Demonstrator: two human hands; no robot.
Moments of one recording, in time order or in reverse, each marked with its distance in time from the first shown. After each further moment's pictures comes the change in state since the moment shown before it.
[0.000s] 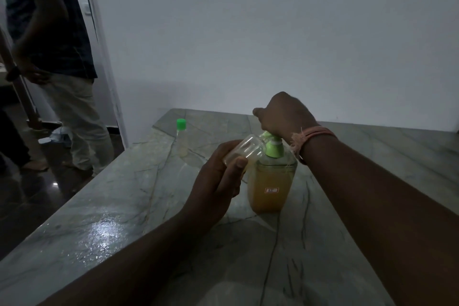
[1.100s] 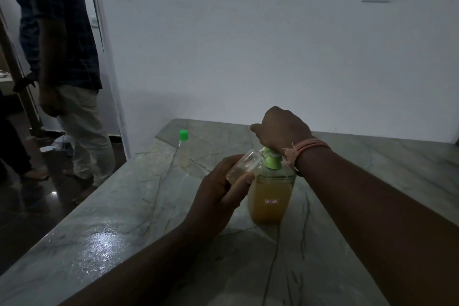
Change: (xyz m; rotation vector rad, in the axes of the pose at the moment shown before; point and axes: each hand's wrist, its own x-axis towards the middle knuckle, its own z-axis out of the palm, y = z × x) left_hand -0.003 0.003 0.000 0.072 -0.001 0.035; right_hand -0.009 -0.005 -0.006 -0.112 -0.060 -0.051
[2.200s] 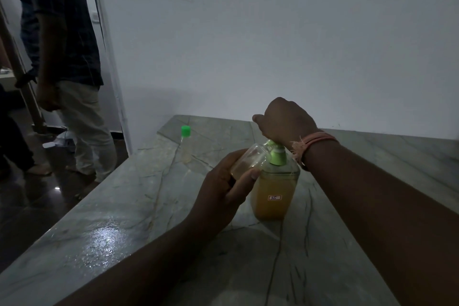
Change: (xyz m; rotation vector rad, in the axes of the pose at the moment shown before) left_hand 0.002 0.005 0.001 0.017 0.003 0.071; right_hand 0.004 0.001 0.000 0.000 0.058 -0.026
